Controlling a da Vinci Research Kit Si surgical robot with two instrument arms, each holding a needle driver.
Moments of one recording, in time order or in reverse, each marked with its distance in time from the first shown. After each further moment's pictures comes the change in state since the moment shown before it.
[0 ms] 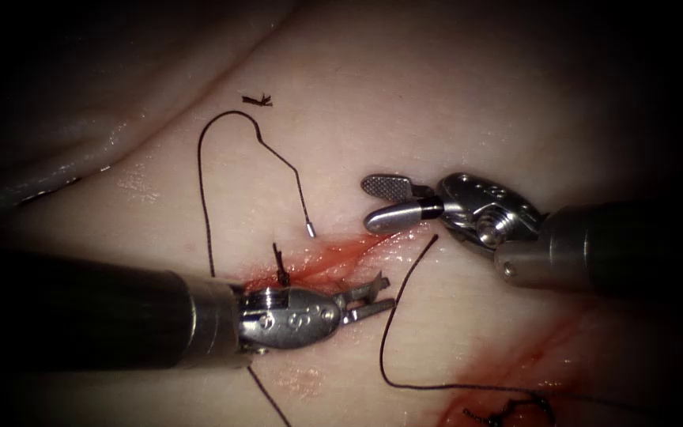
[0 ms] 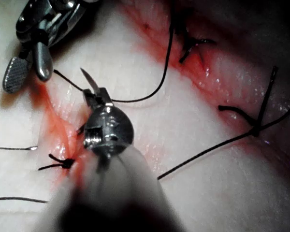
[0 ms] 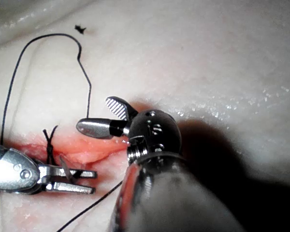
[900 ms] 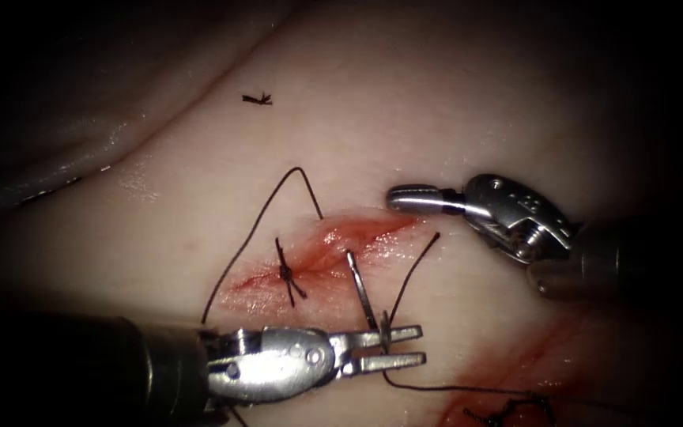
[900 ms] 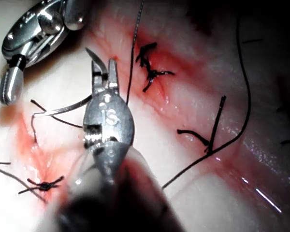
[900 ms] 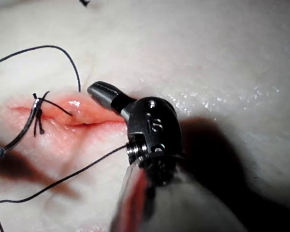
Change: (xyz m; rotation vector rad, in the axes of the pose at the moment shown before) right arm 0.000 -0.001 -0.002 0.099 -0.040 -0.198; left arm 0.010 0.006 -0.005 -0.131 0.201 0.215
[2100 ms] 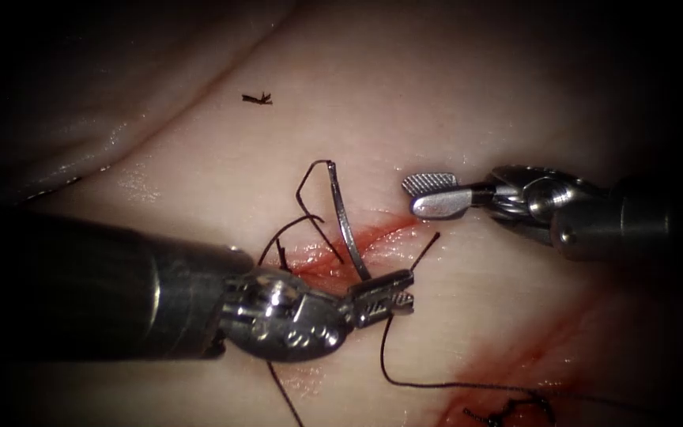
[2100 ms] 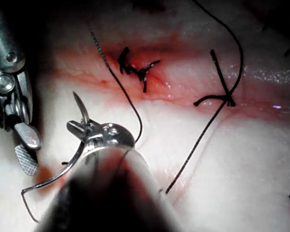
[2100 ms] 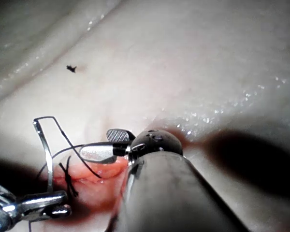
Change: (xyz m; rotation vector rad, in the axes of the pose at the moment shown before) right arm 0.003 -0.003 -0.001 0.002 0.021 0.635; left arm -0.003 -0.003 0.000 0.168 -0.413 0.643
